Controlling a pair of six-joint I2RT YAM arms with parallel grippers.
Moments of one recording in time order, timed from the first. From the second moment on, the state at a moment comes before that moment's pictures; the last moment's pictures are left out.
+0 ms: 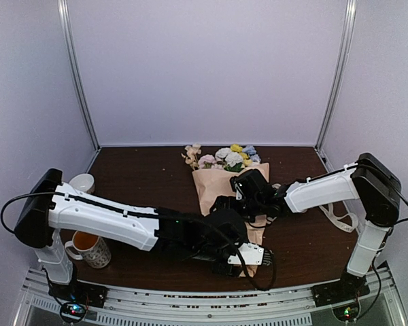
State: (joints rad) left arm -1.43 1.83 1.32 -0.29 -0.15 0.58; right arm 0.85 1.79 0.98 0.04 -0.04 0.78
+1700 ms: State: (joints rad) left arm -1.27 1.96 1.13 -0.04 0.07 0.52; right arm 0.78 1.52 1.36 -0.38 0.40 0.36
